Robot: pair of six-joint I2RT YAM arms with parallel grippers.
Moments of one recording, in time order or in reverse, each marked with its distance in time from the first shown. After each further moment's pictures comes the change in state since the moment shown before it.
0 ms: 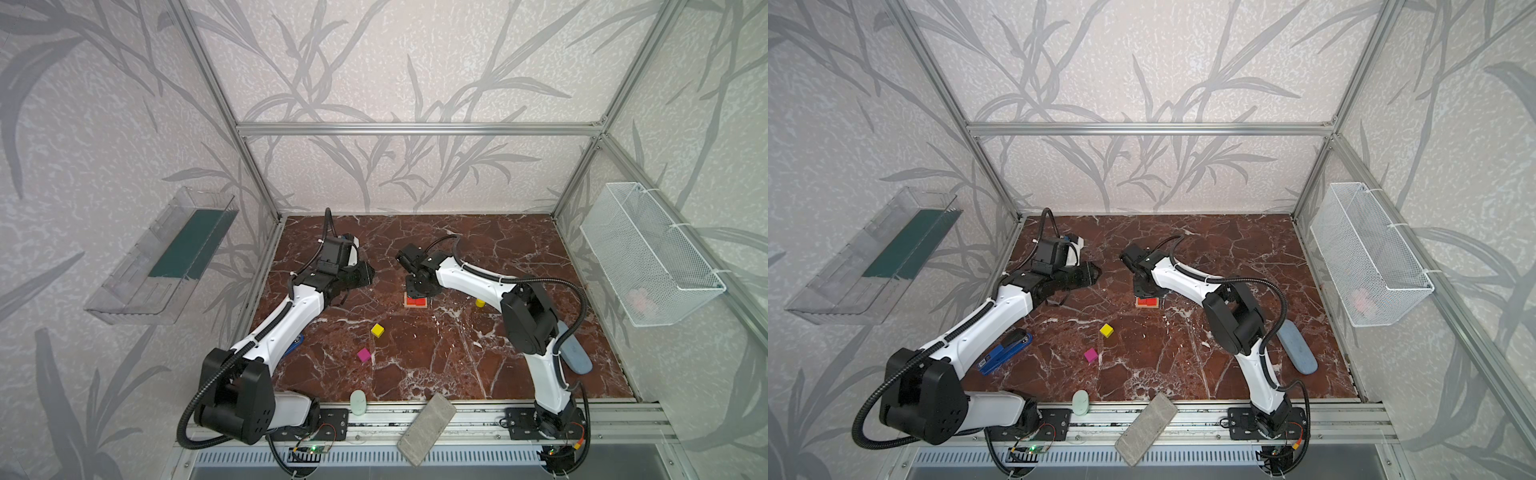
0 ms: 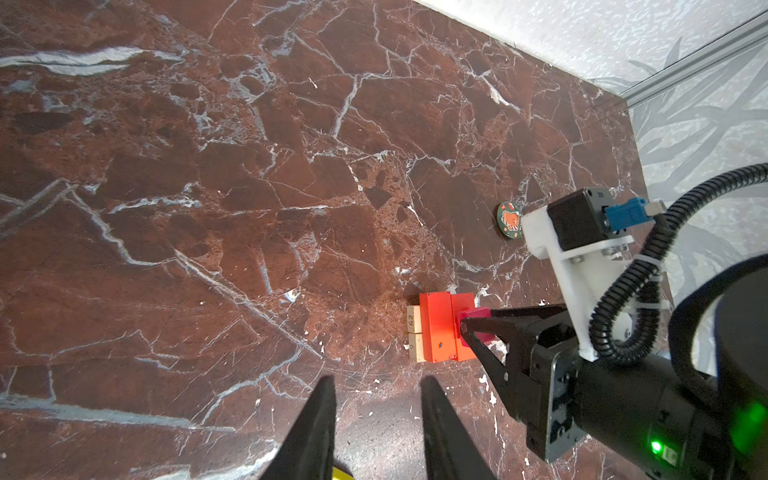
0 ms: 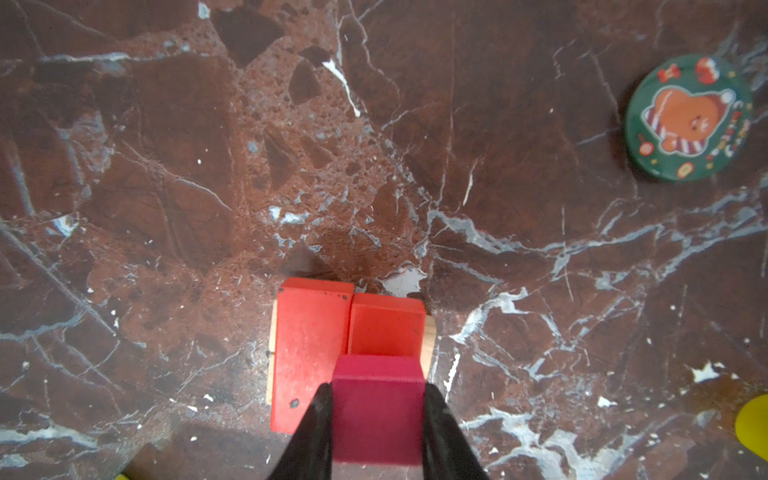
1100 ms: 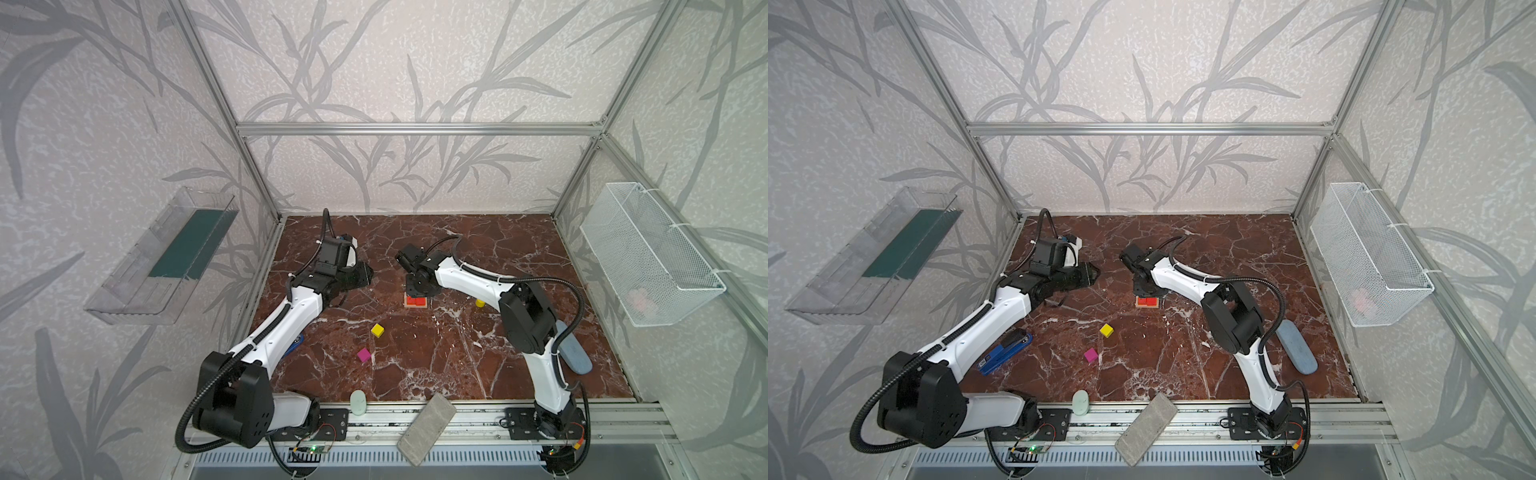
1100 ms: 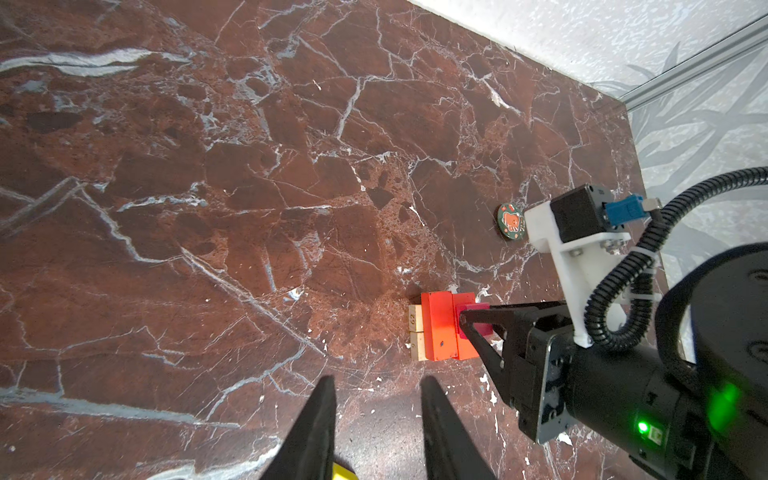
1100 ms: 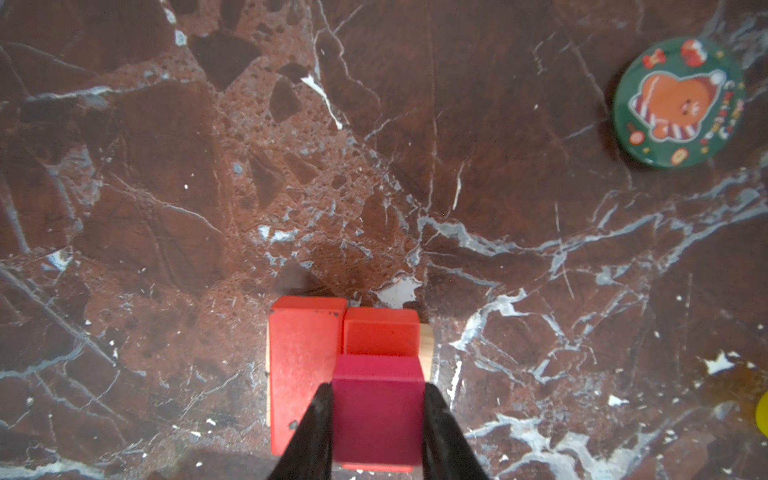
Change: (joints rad) left arm 0.008 -0.017 -0.011 0.000 0.001 0.000; right arm -0.001 0.009 0.002 0.005 0.021 0.072
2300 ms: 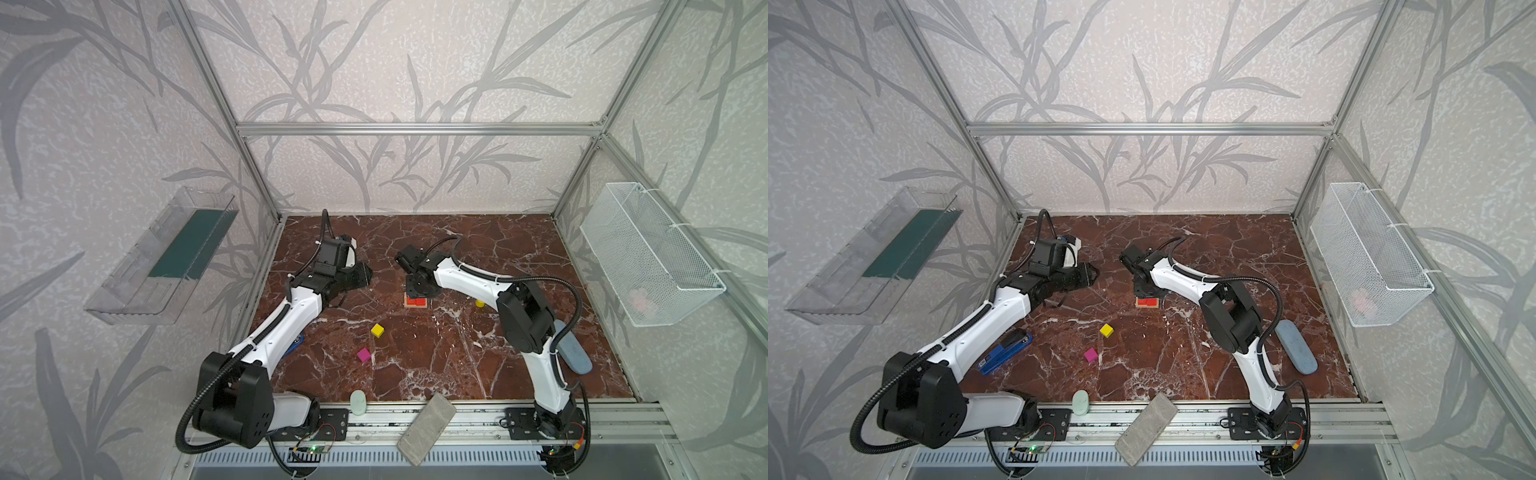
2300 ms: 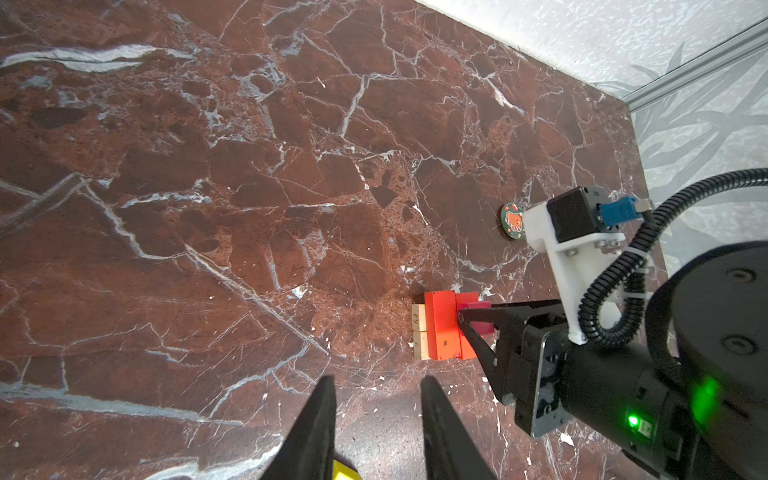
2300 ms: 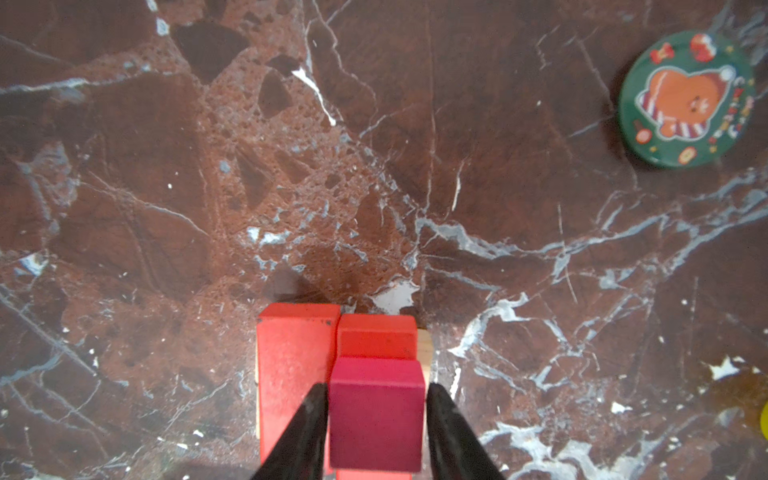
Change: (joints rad) left arm 0.006 -0.002 -0.006 0.000 0.002 0.000; right arm 0.000 0.017 0.000 0.003 0.006 0.003
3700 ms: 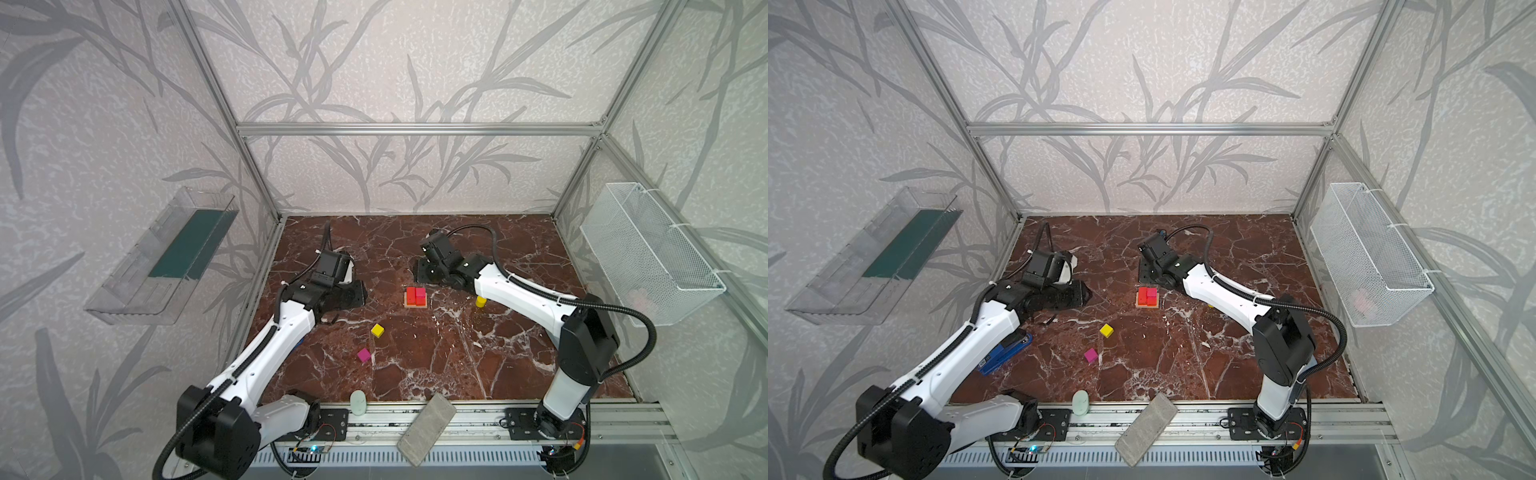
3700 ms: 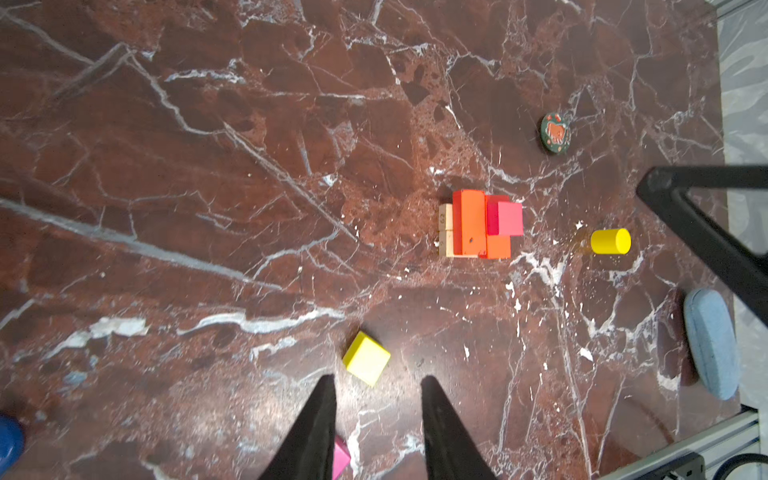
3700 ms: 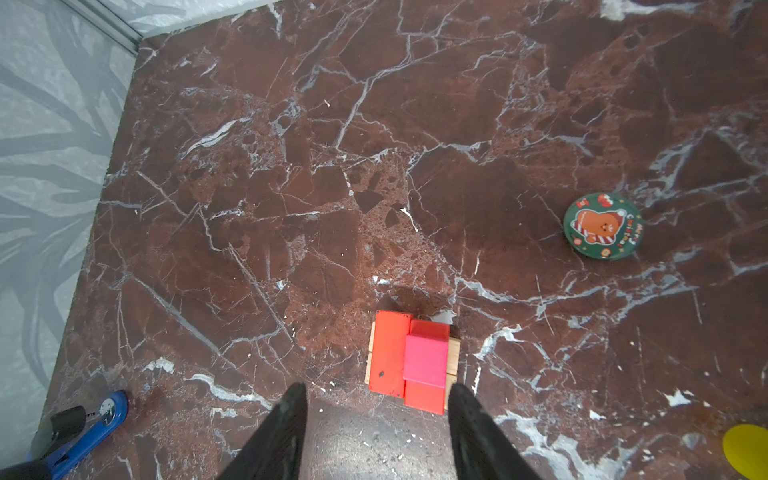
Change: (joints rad) left arm -0.091 -0.177 0.000 -0.366 -0.092 -0.008; right arm -0.024 -0.412 -0.315 0.353 -0.071 -0.059
